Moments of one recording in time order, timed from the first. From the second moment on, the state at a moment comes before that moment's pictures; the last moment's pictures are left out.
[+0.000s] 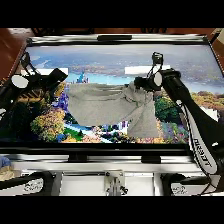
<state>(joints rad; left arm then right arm) 0.00 -1.38 1.23 1.00 -0.66 -1.64 0.25 -1.56 1.45 -1.54 0.87 1.90</state>
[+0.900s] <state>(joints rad) -0.05 -1.57 1.11 0.94 -1.16 -1.53 -0.30 -1.47 1.34 -1.17 1.35 1.44</state>
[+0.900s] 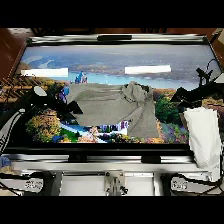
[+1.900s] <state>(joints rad) -0.10 -1.57 1.00 0.80 -1.03 -1.50 -0.31 -1.49 1.33 -1.16 1.37 1.41</state>
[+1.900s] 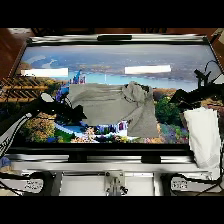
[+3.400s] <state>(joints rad) -0.07 -1.10 1.67 1.02 -1.06 -1.38 -0.11 -1.18 1.61 -1.00 1.21 1.13</state>
